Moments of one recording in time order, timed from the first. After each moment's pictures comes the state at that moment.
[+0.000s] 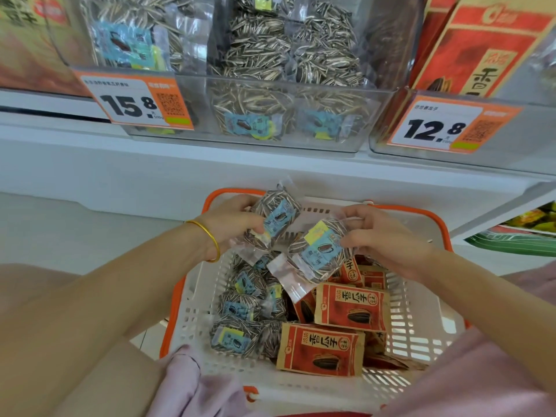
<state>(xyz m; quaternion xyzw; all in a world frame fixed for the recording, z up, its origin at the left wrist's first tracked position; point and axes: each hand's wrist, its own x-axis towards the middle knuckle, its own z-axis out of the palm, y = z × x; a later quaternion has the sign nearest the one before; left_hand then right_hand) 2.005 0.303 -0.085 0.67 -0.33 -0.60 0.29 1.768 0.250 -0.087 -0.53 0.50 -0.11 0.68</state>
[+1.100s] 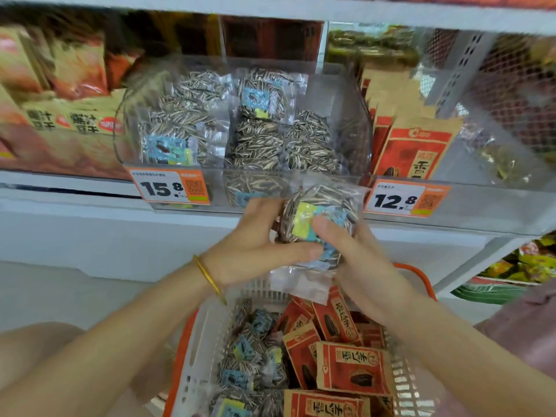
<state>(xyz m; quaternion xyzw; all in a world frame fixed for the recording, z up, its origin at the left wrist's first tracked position) 1.987 0.315 0.019 0.56 -0.66 -0.38 0.32 1.823 0.291 0.006 -0.47 0.34 -0.38 0.72</state>
